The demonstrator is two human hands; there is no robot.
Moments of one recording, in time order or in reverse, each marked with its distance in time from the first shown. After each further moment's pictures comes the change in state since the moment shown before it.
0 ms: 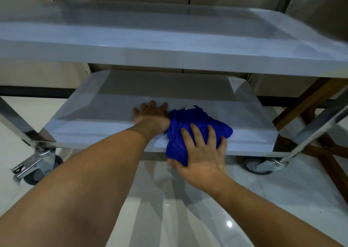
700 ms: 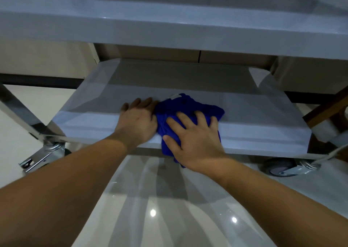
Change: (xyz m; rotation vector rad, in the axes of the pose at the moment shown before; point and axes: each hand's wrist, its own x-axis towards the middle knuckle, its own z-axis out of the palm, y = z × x) left_hand -0.017 -0.090 0.030 -0.084 0.340 0.173; right_hand 0.048 -0.047 -0.005 -0.030 0.174 -0.270
